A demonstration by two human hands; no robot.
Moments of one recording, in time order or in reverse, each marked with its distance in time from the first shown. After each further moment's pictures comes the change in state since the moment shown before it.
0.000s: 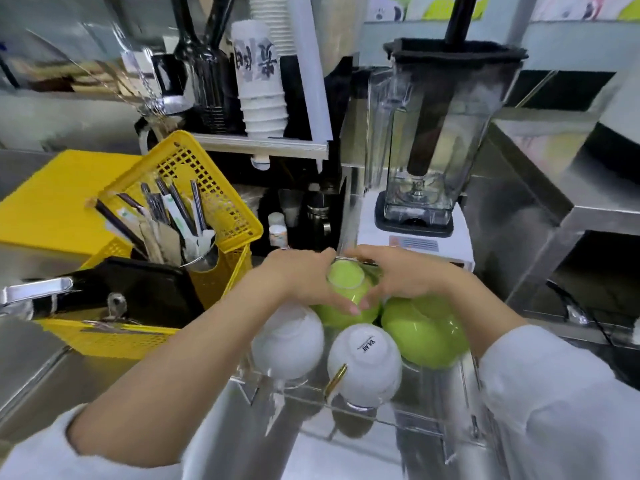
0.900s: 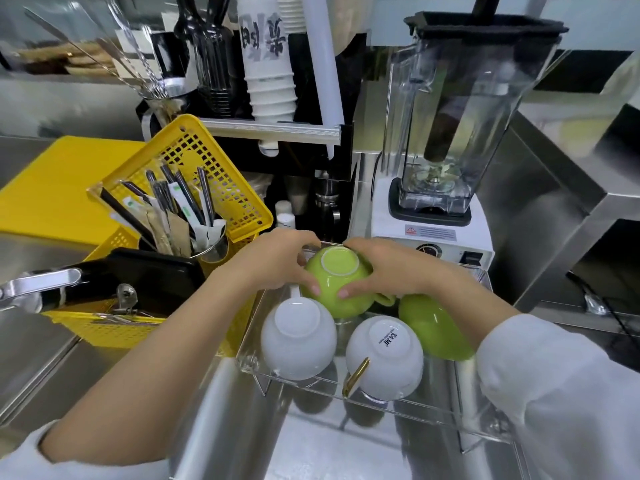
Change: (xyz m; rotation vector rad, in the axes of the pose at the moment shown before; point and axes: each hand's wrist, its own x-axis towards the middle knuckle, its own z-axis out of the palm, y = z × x) left_hand -0.006 -0.057 0.004 -0.352 0.115 0.068; right_hand 0.021 -0.015 0.020 -0.040 0.034 0.036
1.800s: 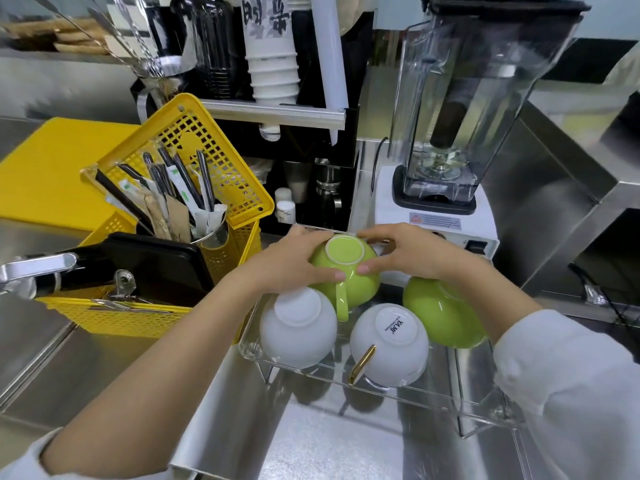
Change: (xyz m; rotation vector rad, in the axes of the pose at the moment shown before) left_hand -0.009 0.007 0.020 -0.224 -0.065 -0.019; right_hand -0.005 0.012 -0.004 0.212 0.088 0.044
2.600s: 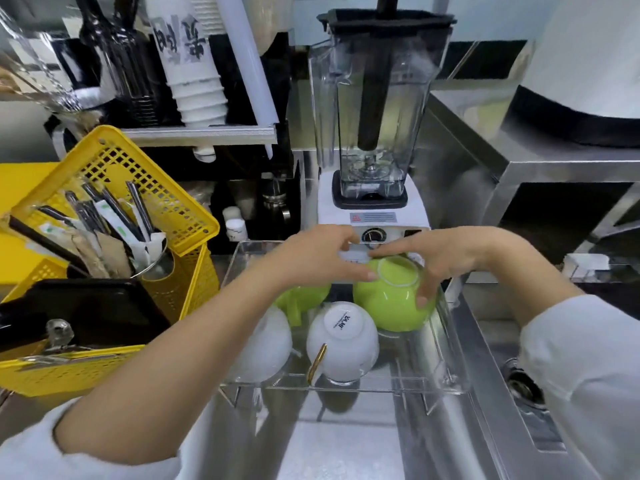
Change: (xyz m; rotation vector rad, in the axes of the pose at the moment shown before) left_hand 0.023 0.090 0.023 0.193 -0.068 0.222; right_hand -0.074 0.034 -0.060 -0.259 -0.324 0.195
